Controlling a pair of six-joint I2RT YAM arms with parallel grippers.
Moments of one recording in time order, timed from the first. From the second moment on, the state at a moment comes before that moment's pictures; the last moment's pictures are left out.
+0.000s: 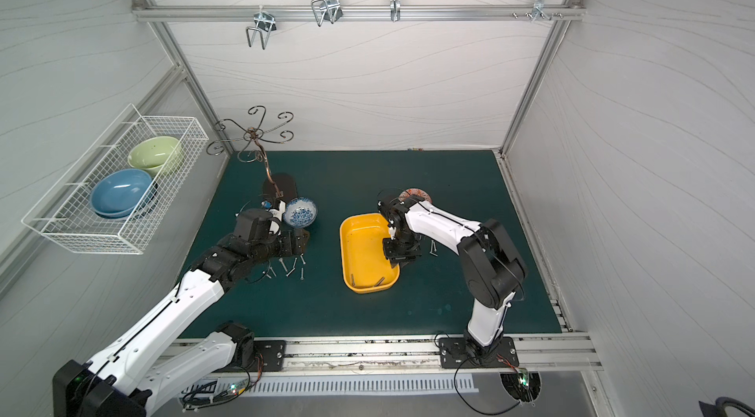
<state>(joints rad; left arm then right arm) -0.37 0.93 0.72 -0.57 -0.03 -0.38 0.71 1.76 1.26 -1.08 -0.23 0.44</state>
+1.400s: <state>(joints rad) -0.37 0.91 0.70 -0.54 -0.04 -0.36 0.65 1.85 1.39 -1.32 -0.53 0.40</state>
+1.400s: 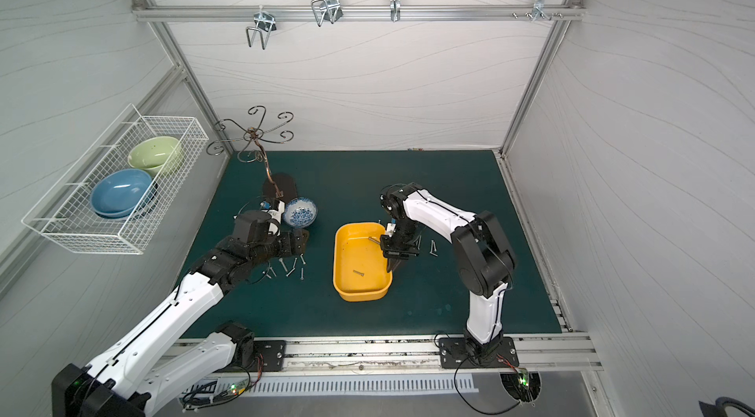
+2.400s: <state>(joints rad) -0.37 0.91 0.70 -0.54 -0.02 -0.34 0.66 1.88 1.32 -1.21 -0.46 0.38</state>
